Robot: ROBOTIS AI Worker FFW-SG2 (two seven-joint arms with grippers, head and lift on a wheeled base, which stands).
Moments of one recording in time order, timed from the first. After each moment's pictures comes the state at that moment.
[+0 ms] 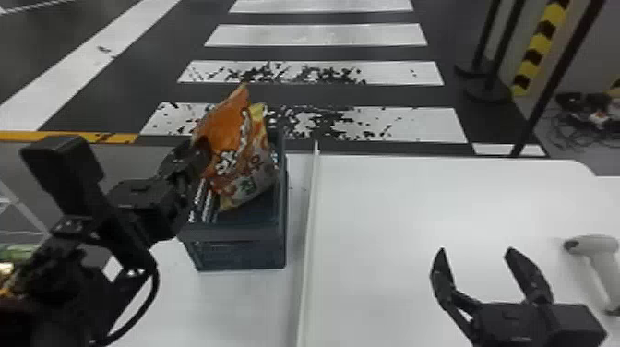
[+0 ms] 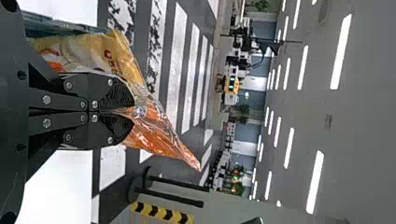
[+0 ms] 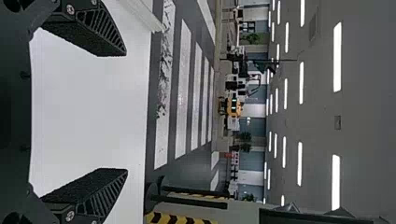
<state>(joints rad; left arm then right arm) 0.36 0.11 0.16 -2.47 0.33 0.66 -0.08 0.58 -0.08 0.12 -2.00 0.02 -0.05 -0.10</state>
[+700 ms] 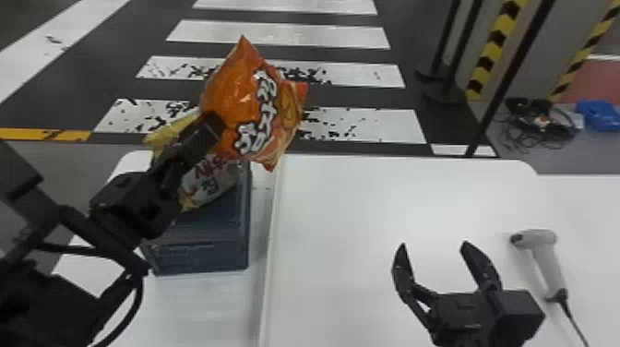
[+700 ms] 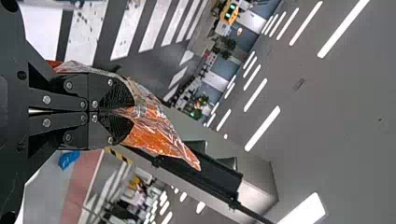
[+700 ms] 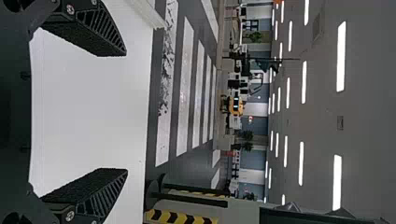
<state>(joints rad) 0.36 0.08 0.13 -2.38 0.74 0.52 -0.22 0.58 -0.08 0.10 -2.00 0.02 -0.03 -0.10</state>
